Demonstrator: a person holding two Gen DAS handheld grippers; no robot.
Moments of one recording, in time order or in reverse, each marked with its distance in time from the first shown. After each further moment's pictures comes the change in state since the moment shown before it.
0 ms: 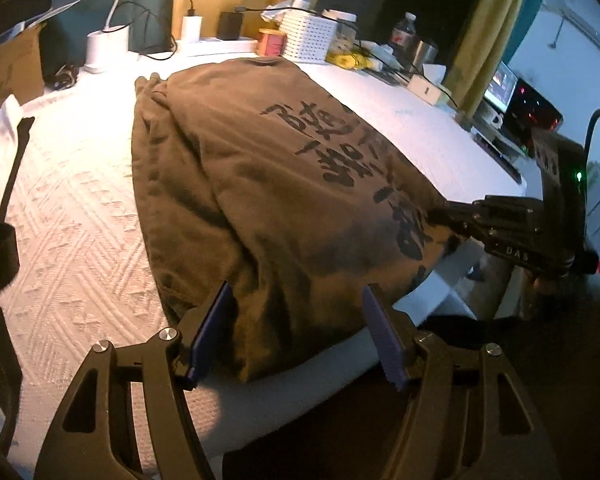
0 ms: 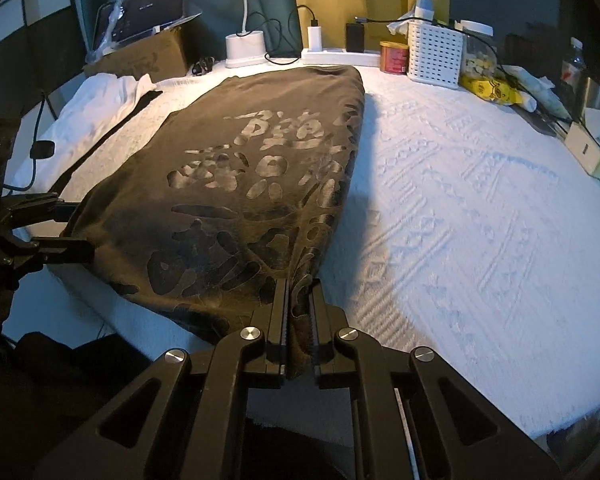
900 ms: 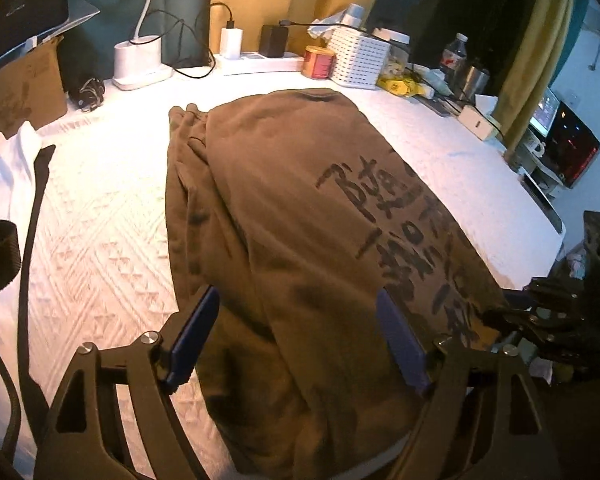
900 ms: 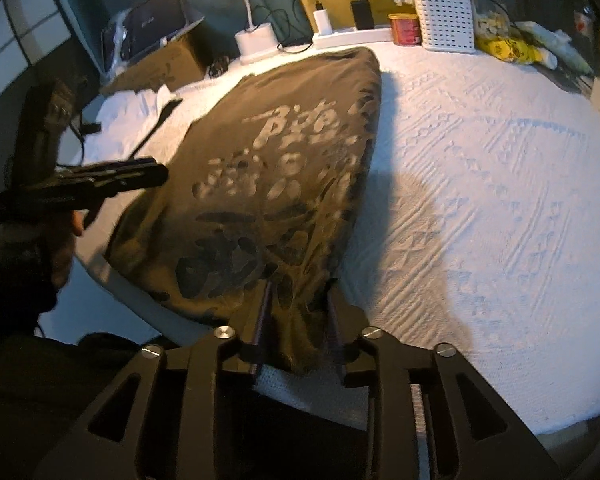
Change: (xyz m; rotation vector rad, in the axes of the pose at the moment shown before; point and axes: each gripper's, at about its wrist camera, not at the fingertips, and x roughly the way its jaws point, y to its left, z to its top) left arm 0.014 0.022 0.065 -0.085 -0.016 0.127; right arm -0.005 -0.019 0.013 0.122 0.063 0.194
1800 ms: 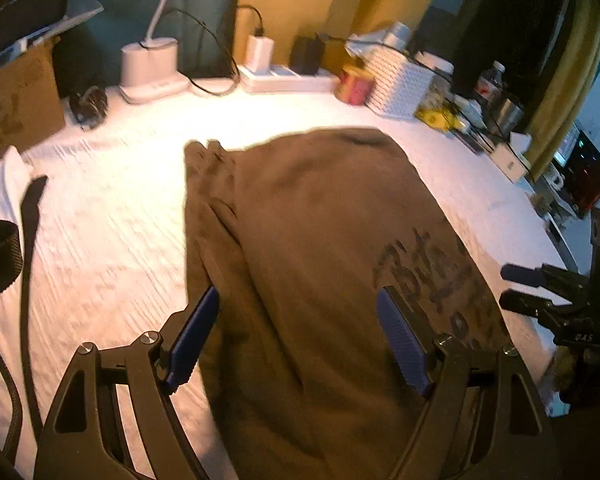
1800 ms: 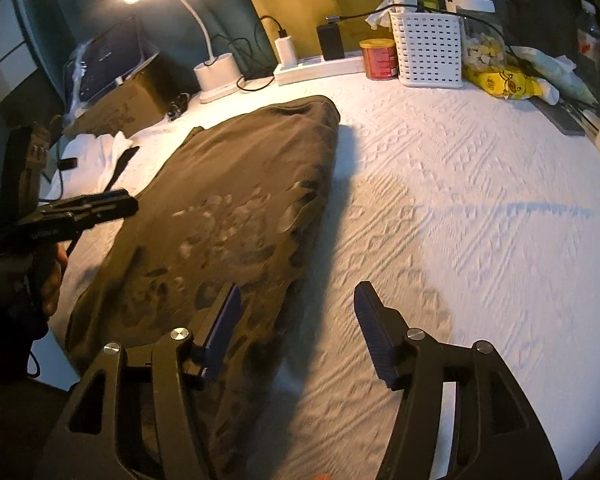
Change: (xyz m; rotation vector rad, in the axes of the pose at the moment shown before) left arm 0.030 0.037 0.063 -0.062 -0.039 0.034; right arm 0.029 -0.051 0.088 0.005 -0.021 -0.055
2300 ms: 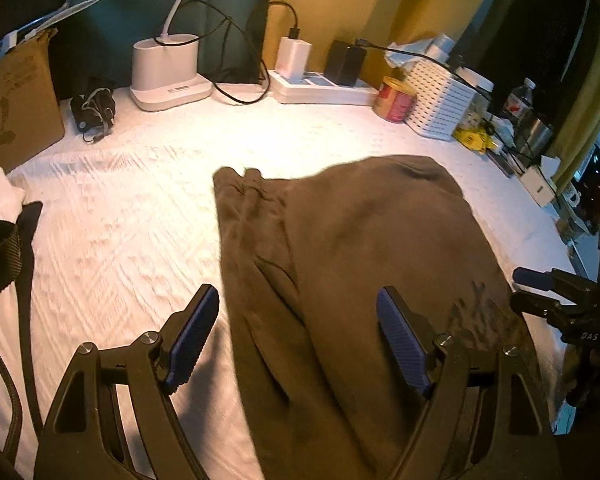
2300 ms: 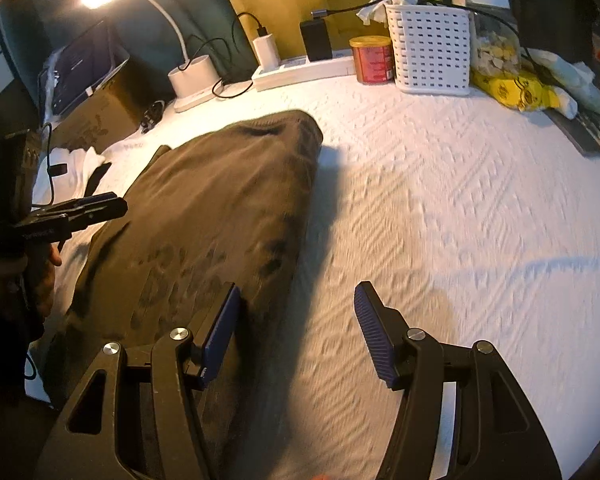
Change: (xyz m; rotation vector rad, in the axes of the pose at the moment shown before) left arm 0.036 0.038 0.034 -0.028 0.011 0.025; right arm 0.039 -0.021 0.044 0.008 0.010 -0.024
